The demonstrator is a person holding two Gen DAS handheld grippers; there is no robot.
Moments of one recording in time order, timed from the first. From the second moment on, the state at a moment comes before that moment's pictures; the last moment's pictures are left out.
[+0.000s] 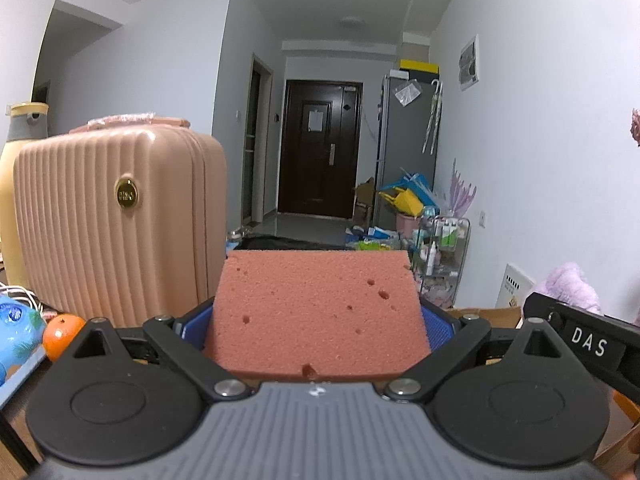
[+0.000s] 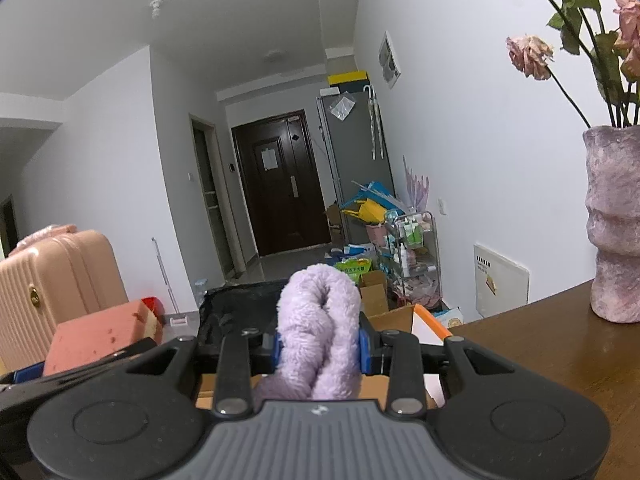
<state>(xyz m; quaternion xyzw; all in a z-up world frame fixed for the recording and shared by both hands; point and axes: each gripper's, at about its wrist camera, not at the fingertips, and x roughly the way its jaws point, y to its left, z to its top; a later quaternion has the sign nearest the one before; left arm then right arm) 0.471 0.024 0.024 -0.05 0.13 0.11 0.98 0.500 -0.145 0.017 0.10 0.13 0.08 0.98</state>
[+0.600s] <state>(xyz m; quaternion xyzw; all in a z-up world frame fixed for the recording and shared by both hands) 0.470 0.036 0.022 -0.06 0.13 0.13 0.98 0.496 -0.157 0.014 0.11 0.13 0.05 0.98</state>
